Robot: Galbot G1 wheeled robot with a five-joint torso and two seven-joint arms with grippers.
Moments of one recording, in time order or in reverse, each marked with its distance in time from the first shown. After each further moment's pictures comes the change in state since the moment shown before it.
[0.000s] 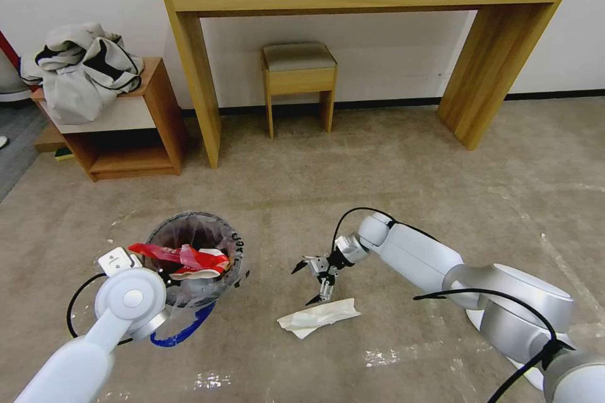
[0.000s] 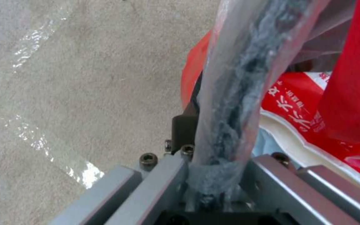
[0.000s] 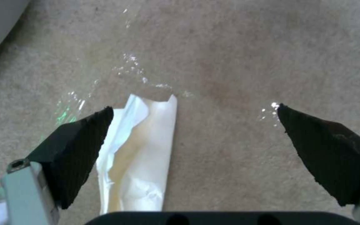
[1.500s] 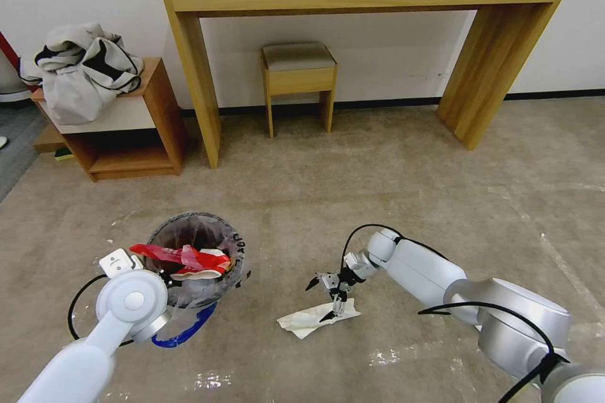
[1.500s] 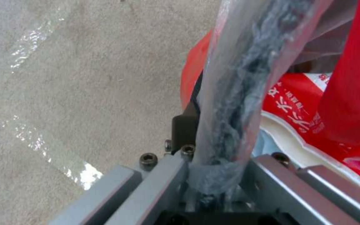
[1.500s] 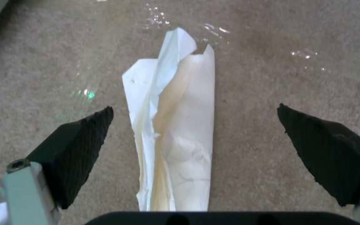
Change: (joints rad) left arm 0.002 -0.004 0.002 -0.005 0.010 -0.004 0.003; right arm -0.066 0.021 0.056 -0.114 -0.101 0.019 0.000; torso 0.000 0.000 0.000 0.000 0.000
